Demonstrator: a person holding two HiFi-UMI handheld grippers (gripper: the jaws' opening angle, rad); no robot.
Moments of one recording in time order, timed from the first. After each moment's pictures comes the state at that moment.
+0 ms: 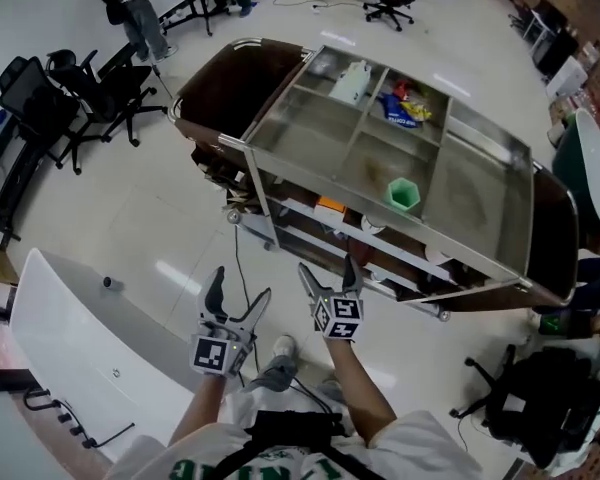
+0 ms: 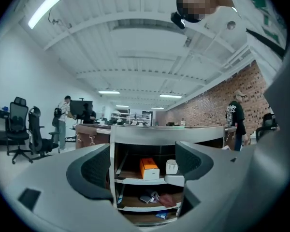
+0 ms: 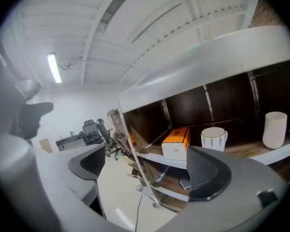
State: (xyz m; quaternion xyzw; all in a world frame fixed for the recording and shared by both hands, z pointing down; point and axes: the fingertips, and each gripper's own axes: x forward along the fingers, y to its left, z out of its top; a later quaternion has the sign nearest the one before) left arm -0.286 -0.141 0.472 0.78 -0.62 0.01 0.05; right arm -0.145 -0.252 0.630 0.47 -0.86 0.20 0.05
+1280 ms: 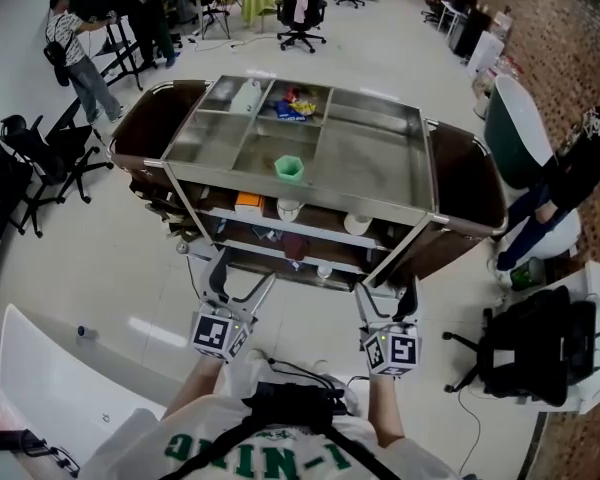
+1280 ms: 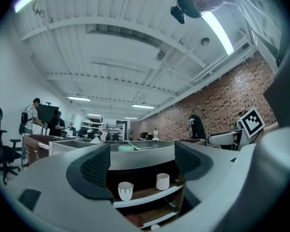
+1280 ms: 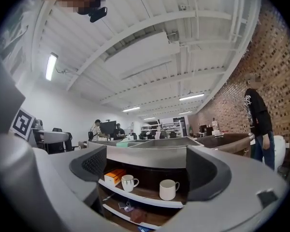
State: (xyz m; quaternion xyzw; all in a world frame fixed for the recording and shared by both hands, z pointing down) left arm -0.091 -0.121 0.421 0.87 -0.49 -0.03 -0.04; right arm 0.192 -0.096 0.432 0.65 -0.76 0.01 -0.04
